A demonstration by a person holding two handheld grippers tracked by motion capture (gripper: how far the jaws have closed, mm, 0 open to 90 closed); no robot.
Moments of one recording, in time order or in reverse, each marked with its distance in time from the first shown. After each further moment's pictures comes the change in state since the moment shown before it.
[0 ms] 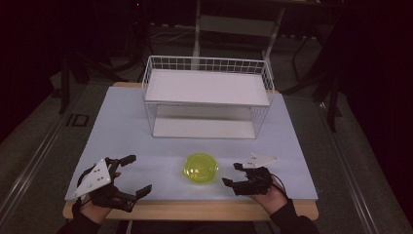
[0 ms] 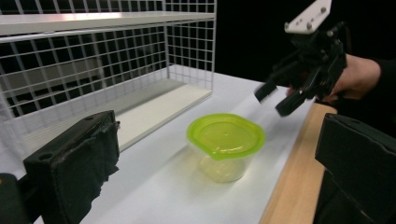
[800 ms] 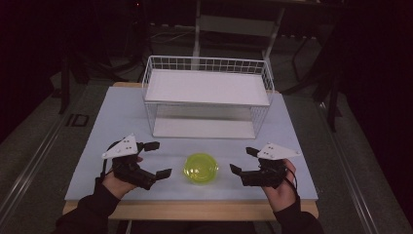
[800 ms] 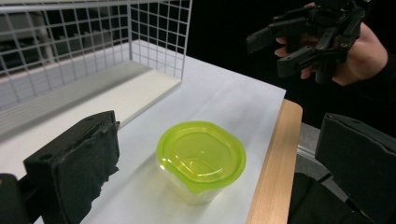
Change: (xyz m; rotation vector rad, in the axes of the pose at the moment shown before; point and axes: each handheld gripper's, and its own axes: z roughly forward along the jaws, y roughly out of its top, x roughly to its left) left arm 0.024 0.038 0.064 0.145 -0.176 -0.110; right arm 0.001 0.033 -0.046 -0.164 -0.108 0.010
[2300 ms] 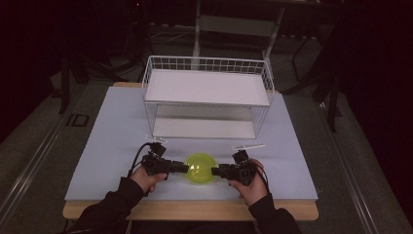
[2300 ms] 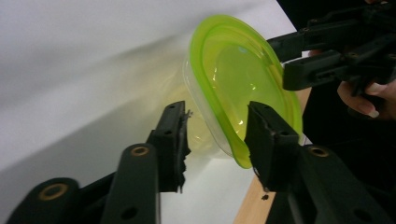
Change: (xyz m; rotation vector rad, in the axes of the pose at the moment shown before) left arm 0.045 -0.048 0.084 0.357 -0.066 -0.535; right arm -0.001 -0.029 0.091 0.280 0.143 0.458
